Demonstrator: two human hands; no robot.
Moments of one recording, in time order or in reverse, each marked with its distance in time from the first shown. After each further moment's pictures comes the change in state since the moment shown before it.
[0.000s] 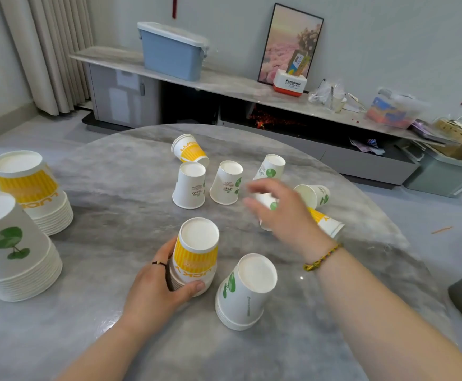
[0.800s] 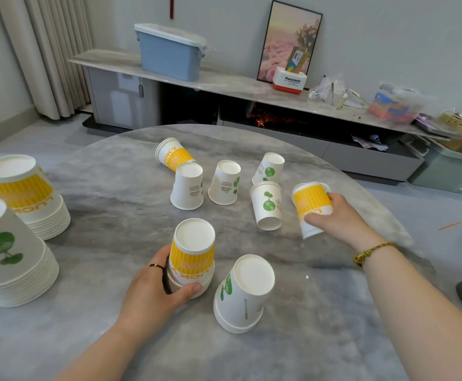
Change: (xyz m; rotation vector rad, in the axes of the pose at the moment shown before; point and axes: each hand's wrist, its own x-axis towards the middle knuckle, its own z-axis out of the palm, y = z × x) left_hand 0.002 -0.001 0.000 0.023 -0.017 0.003; right_hand 0.002 0.080 -0.060 -0.127 0.069 0.505
